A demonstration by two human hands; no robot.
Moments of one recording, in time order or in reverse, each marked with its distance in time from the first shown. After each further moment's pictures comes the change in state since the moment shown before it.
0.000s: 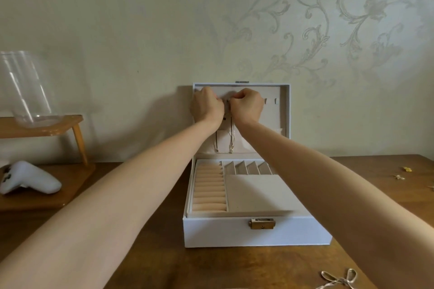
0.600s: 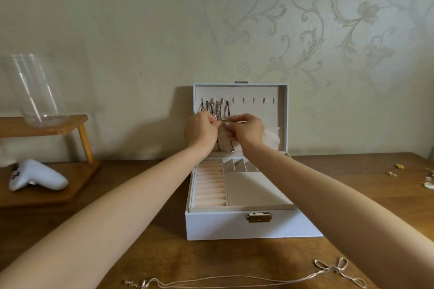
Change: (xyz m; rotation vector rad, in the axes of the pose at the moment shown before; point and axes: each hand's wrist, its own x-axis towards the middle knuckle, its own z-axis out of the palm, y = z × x) left_hand -0.043 -0.037 -0.008 -0.076 -0.136 0.000; right_hand -0.046 0.026 -0.026 0.318 -0.231 0.258
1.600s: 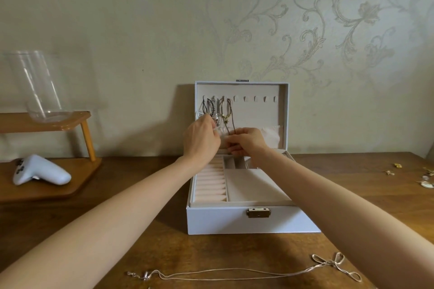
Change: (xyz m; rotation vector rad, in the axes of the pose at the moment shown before) left_hand -0.028 -0.015 -0.011 0.114 -0.027 0.307; right_hand -0.010 0.013 -0.016 -0.116 -0.222 0.185
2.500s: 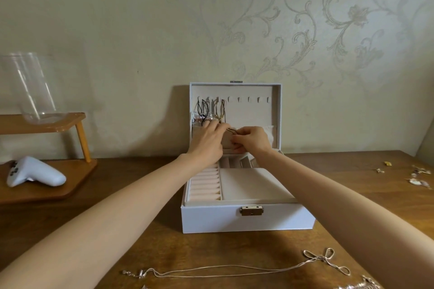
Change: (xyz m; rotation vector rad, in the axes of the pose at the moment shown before) left_hand 0.006 -0.001 0.022 0.227 -0.263 0.278; right_hand -0.002 0.004 -0.023 -0.150 0.059 -0.167
